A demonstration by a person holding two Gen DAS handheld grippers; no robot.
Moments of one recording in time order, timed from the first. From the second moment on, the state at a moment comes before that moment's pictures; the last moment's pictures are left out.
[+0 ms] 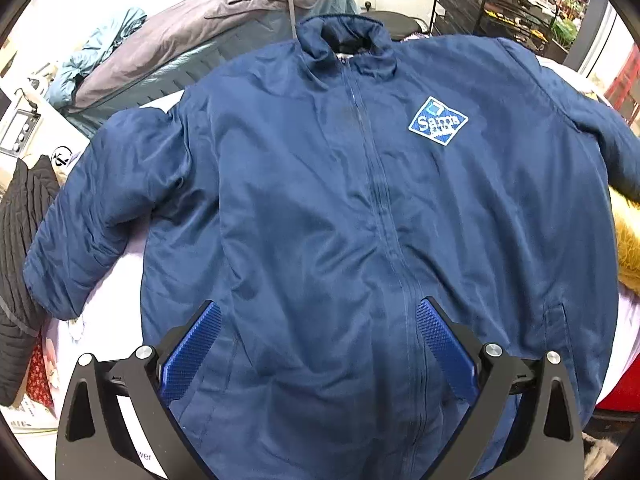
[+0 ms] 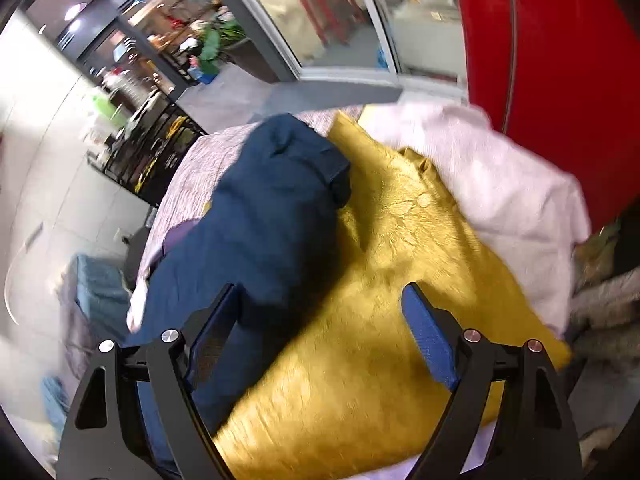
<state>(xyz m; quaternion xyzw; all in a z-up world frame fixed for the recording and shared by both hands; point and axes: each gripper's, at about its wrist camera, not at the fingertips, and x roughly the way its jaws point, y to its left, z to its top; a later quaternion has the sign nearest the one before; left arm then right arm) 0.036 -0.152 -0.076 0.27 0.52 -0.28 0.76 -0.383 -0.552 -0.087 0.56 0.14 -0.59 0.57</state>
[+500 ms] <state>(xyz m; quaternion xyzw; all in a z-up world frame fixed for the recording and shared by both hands) 0.054 -0.121 -0.078 0.24 0.53 -0.26 0.77 -0.346 -0.604 -0.011 0.44 0.16 -0.60 0.65</state>
